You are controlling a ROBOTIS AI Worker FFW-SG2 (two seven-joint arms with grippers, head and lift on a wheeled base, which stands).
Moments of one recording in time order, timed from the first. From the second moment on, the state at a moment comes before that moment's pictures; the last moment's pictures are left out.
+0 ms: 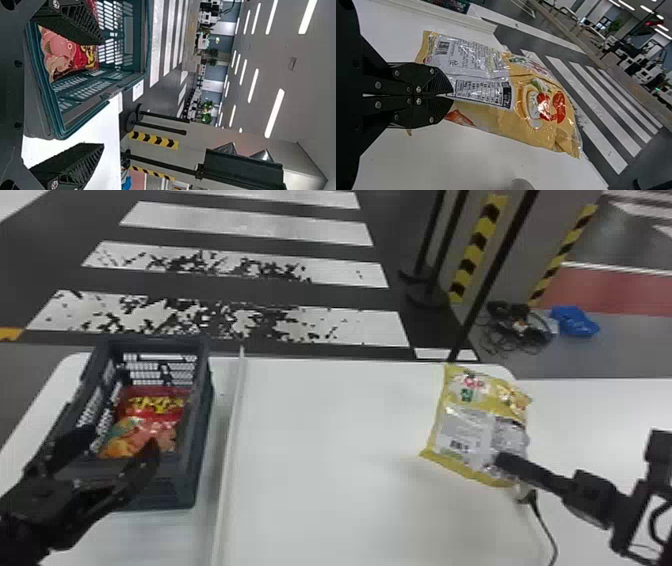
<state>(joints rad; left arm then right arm) 0.46 0.17 0.16 -1.99 0.31 0.15 -0.43 0.12 -0.23 -0.72 -1.86 -0.55 1.28 0.64</state>
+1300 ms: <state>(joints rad) 0.45 0.18 0.15 -1.99 0.31 0.15 -0.43 -0.04 -0.31 -0.84 -1.25 -0.47 0.39 0.27</state>
